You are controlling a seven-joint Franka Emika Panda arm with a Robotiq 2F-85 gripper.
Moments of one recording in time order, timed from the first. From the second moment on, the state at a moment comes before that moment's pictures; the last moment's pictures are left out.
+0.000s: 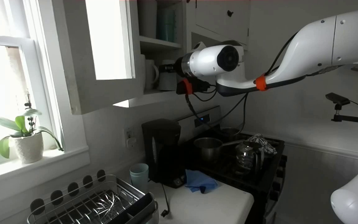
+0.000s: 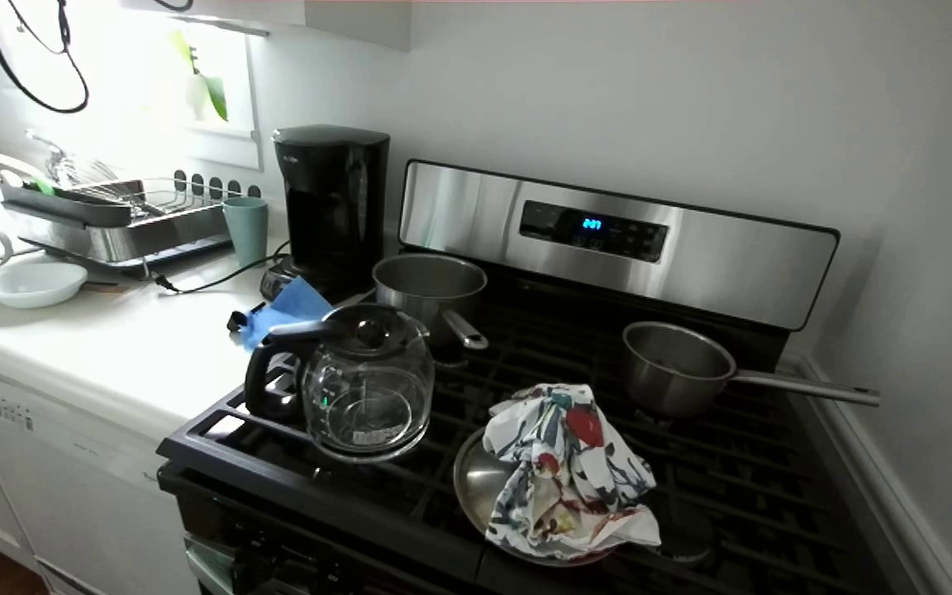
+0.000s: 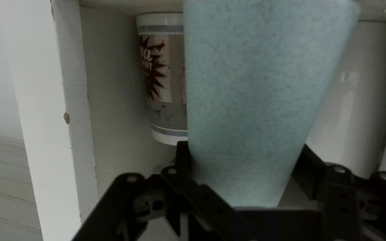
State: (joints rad) arm -0.57 -0.26 0.67 -1.82 -1.55 2.91 1.68
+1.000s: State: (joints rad) arm -0.56 -0.24 0.69 -1.80 -1.50 2.90 1.66
